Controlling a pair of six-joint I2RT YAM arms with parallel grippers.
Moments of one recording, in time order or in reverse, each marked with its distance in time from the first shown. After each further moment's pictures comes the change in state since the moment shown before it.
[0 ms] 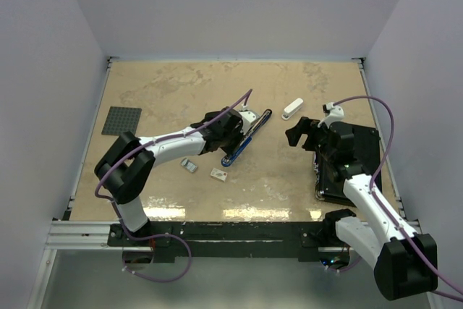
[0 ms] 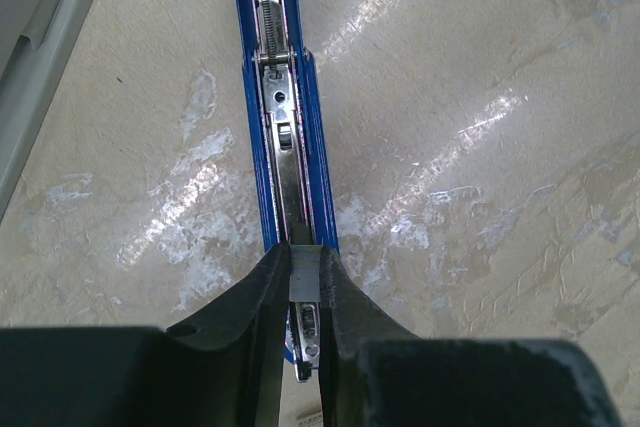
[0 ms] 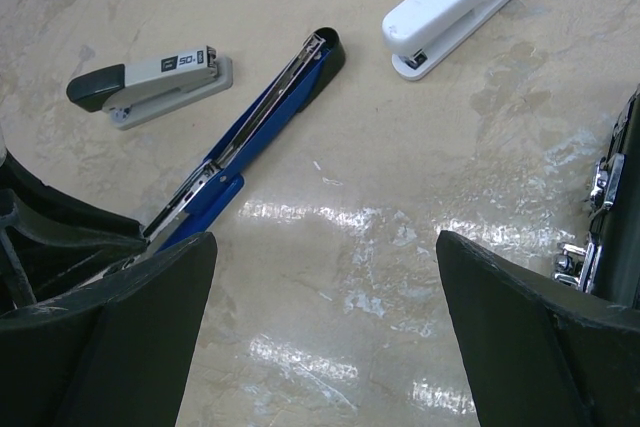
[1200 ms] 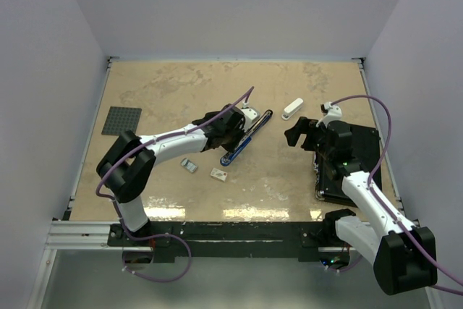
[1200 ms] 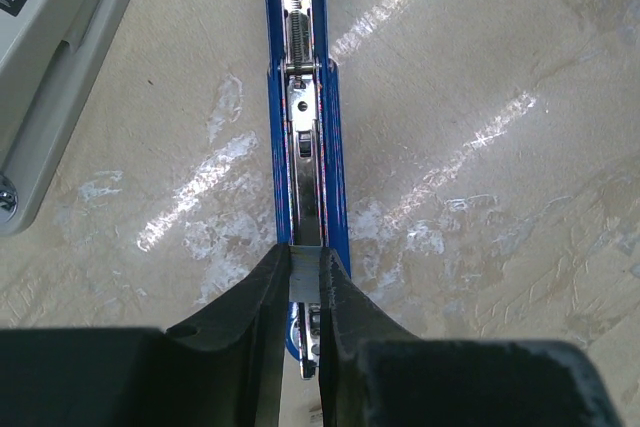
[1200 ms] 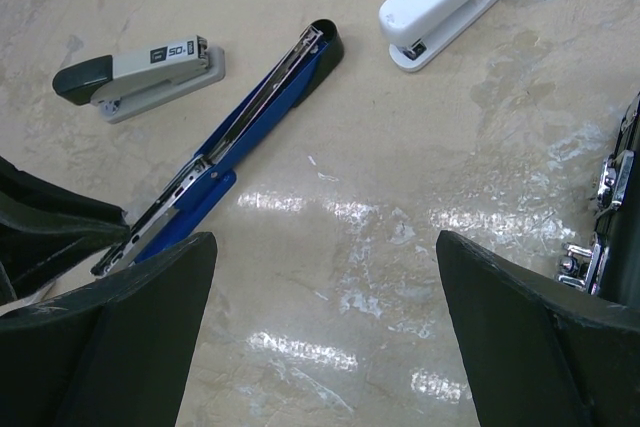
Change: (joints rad) left arm -0.003 0.016 0.057 -0.066 -0.046 0.000; right arm 0.000 0.044 0.000 0.018 -0.005 -0.003
